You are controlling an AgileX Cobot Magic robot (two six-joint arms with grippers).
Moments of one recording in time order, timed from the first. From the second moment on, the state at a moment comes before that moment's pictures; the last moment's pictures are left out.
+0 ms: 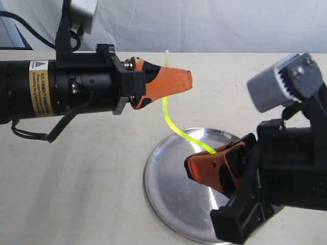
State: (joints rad) left arm -0.64 1.32 -0.72 1.16 -0.77 -1.63; right arm 0.85 0.88 -0.62 0.27 0.42 0.07
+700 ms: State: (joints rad) left arm -0.64 0.90 -0.91 1.66 -0.66 -1.62; right arm 0.85 1.47 -0.62 -0.50 0.59 0.69
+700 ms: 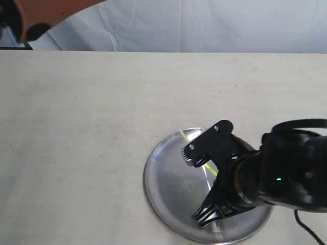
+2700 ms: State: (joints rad) left arm -0.64 0.79 -0.89 1.75 -0.12 -1.69; right arm 0.20 0.25 -0.03 -0.50 -0.14 0.77
